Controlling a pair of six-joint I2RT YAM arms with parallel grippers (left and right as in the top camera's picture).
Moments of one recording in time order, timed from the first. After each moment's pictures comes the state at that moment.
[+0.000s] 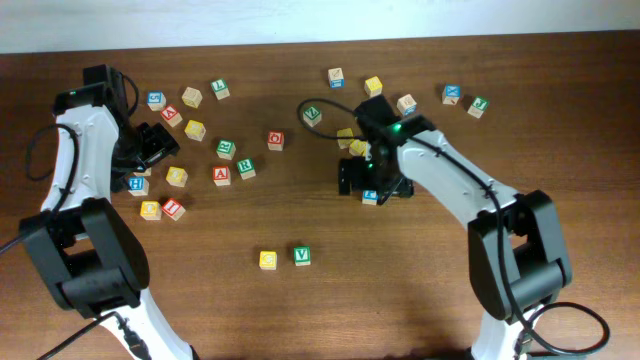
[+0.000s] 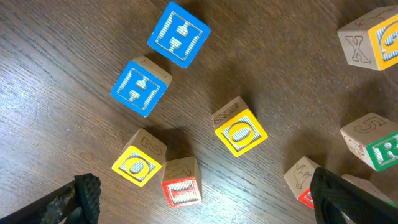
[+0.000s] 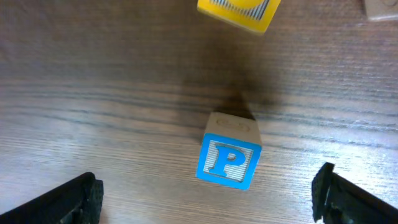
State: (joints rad) left arm 0.23 2.05 1.75 -1.18 -0.03 -0.44; right arm 0.41 1.96 1.43 -0.90 -0.12 0.45
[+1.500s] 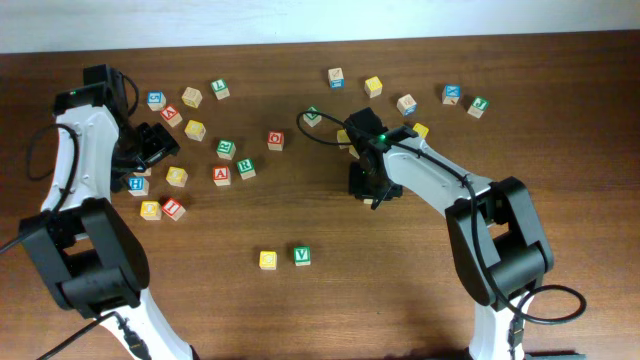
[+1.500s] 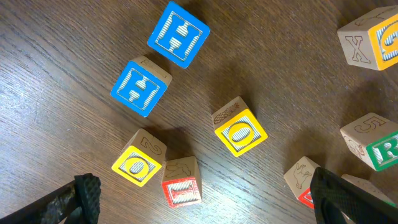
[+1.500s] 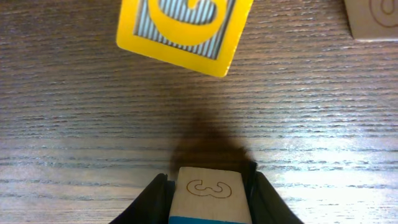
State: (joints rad) left arm 0.23 2.05 1.75 -1.18 -0.03 -0.44; right arm 0.43 2.05 1.40 -0.79 0.02 0.52
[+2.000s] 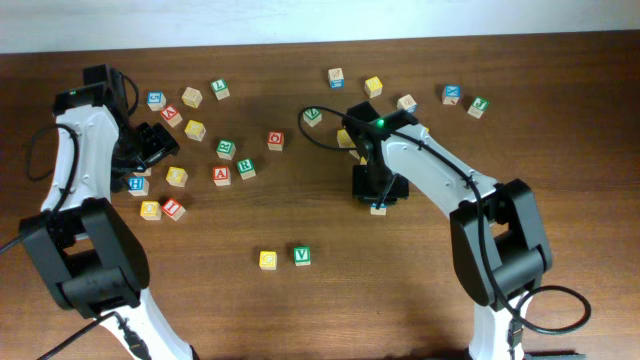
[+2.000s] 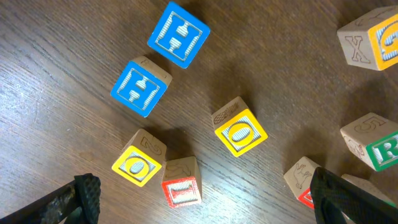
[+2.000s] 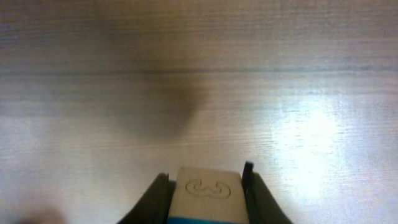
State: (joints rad) left arm 0.23 2.05 1.75 -1.18 -0.03 -0.44; right arm 0.44 2.05 1.55 -1.15 -0.02 0.52
